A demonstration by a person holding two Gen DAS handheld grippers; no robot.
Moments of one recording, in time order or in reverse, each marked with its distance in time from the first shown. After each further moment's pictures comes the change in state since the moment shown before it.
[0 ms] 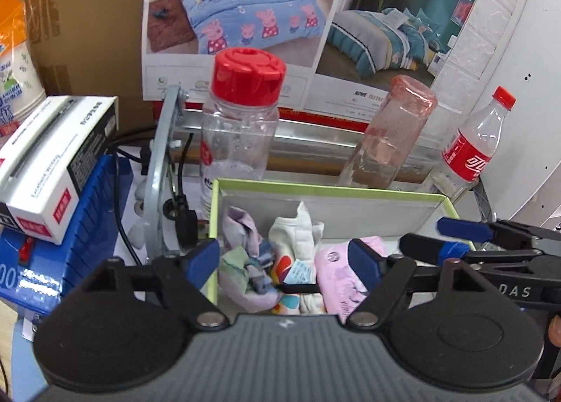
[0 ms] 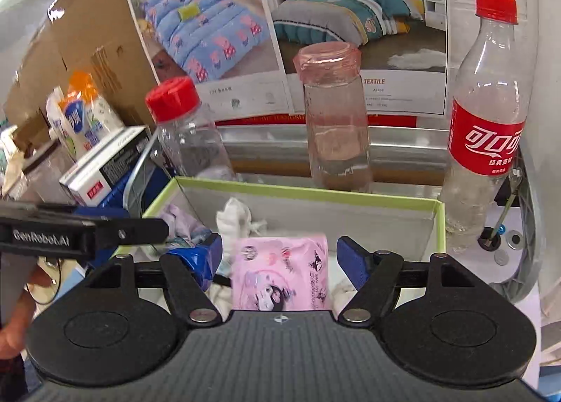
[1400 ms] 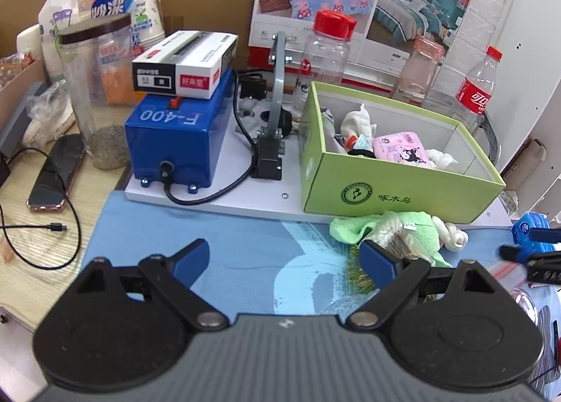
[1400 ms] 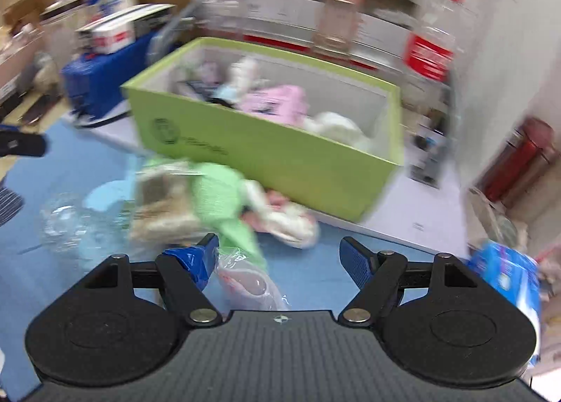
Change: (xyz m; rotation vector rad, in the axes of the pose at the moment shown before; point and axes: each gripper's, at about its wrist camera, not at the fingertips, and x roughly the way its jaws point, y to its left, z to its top) left arm -0.119 0.042 -0.135 -0.036 -0.004 0.113; right arm -0.091 0.033 -0.106 -0.141 0.166 -0.354
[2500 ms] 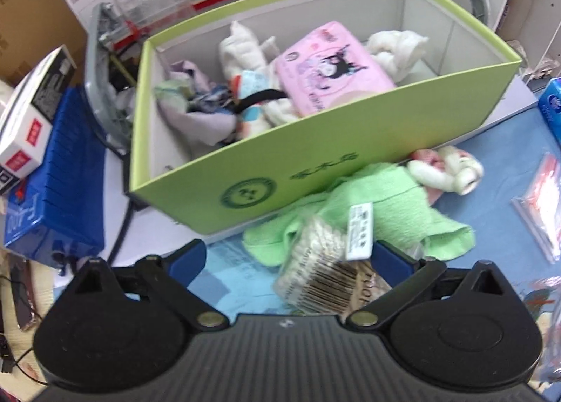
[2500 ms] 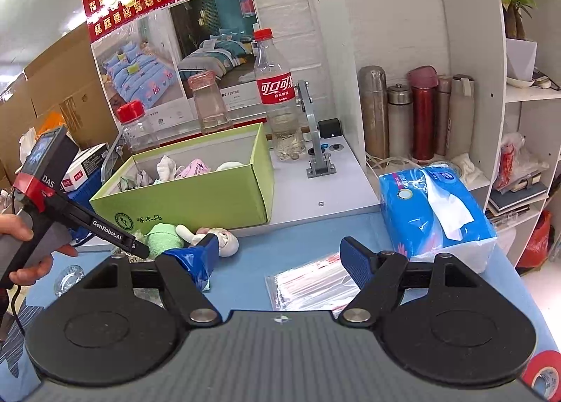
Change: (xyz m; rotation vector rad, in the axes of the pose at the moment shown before) left arm 0.126 -0.119 0.035 0.443 0.328 0.068; right arm -0.076 -0.063 -0.098 0.404 -0.314 0.066
